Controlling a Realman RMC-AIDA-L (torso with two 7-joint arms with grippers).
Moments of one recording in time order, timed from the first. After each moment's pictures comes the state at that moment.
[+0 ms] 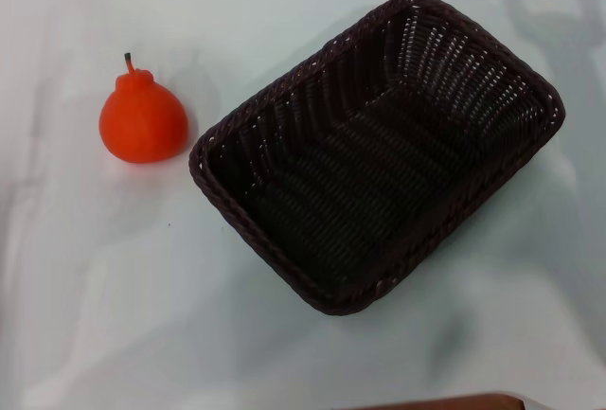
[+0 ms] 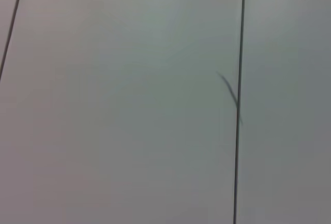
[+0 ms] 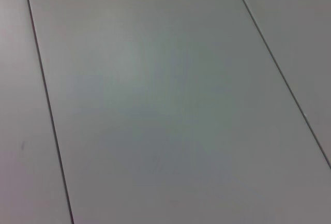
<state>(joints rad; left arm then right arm) -0.20 -2.17 -2.28 -0.07 0.53 -1.58 2.85 0.34 2.10 0.17 0.14 1.72 1.66 0.41</state>
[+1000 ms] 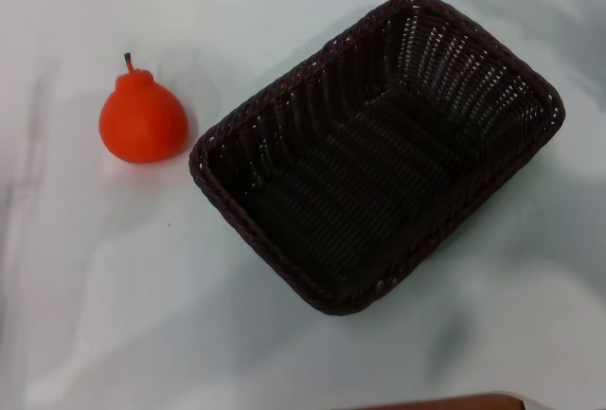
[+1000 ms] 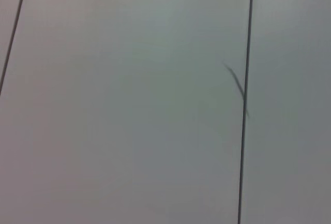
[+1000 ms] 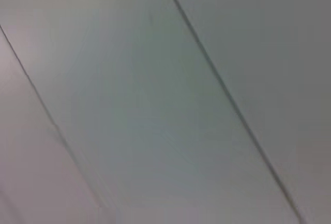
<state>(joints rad) -0.22 -2.17 -2.30 -0.04 0.53 -1.56 2.85 0.39 2.07 -0.27 -0.85 1.33 1.63 1.74</state>
